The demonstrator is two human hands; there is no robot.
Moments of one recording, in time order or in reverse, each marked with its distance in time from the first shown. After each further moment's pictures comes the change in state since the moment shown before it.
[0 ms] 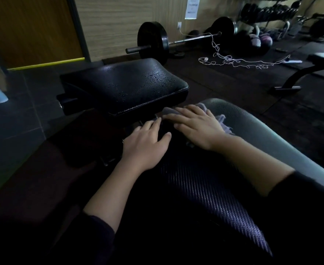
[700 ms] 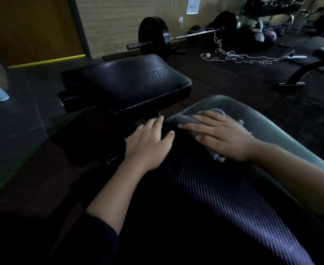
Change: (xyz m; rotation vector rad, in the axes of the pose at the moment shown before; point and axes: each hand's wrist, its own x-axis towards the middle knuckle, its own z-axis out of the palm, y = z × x) left_hand 0.001 -0.002 0.002 -0.015 0.030 0.002; right_hand -0.042 0.026 -0.008 0.070 -0.064 -0.158
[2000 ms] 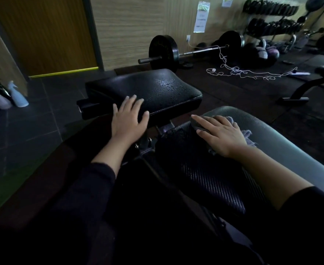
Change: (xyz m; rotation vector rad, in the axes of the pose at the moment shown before) left_hand 0.062 -0.104 -0.026 0.100 0.391 0.079; right_hand 0.021 -0.039 0.004 0.011 0.106 0.373
